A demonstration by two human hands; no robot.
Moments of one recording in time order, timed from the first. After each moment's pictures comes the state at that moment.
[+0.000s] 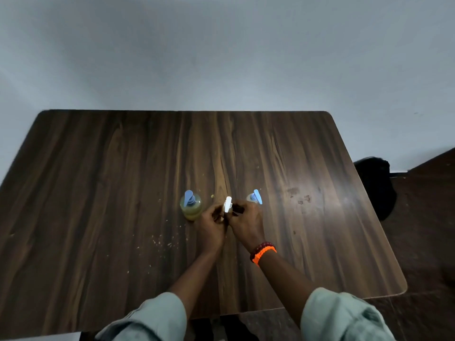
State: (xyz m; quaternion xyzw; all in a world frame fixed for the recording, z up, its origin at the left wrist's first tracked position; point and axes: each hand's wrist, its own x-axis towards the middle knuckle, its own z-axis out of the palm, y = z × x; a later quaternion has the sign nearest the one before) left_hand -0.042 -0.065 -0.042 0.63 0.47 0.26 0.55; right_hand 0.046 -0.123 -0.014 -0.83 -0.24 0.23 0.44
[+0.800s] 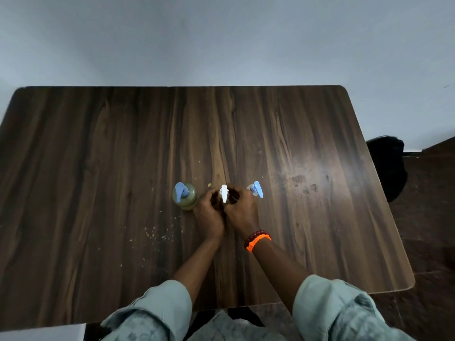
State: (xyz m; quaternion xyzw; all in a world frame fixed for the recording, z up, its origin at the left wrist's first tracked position) left_hand -0.010 -0.057 -0.076 0.63 0.53 0.25 0.51; right_hand 0.065 -0.101 -0.057 -0.83 -0.22 0.25 0.44
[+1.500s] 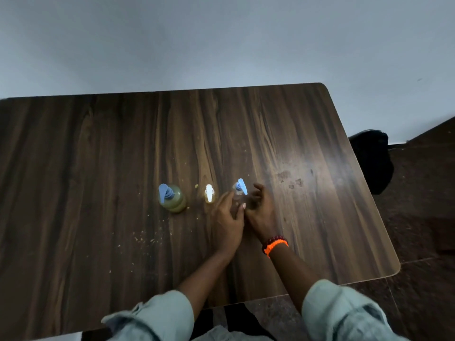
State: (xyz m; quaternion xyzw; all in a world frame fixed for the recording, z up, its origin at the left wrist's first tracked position) left_hand 0.017 -0.115 -0.043 0.73 0.44 0.22 0.48; right_hand 0.109 -0.178 -0.078 -0.83 -0.14 0.26 0.47
